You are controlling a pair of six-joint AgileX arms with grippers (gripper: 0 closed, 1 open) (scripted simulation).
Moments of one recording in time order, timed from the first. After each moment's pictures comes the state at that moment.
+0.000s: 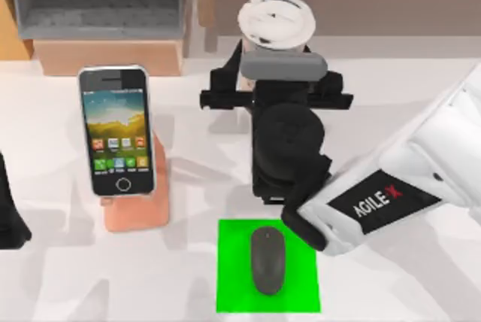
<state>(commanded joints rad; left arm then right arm) 0.00 0.00 0.00 0.00 0.00 0.00 0.80 2.26 1.06 1.30 0.83 -0.01</state>
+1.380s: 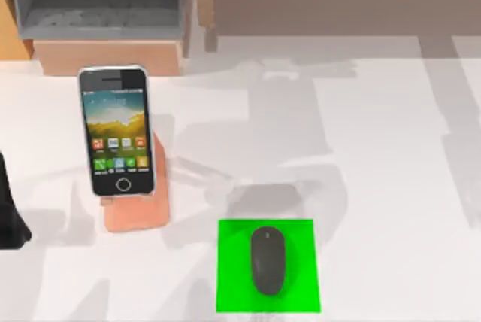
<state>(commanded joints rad) 0.00 0.00 0.00 0.00 0.00 0.00 0.02 1.97 1.28 0.77 0.05 -0.01</state>
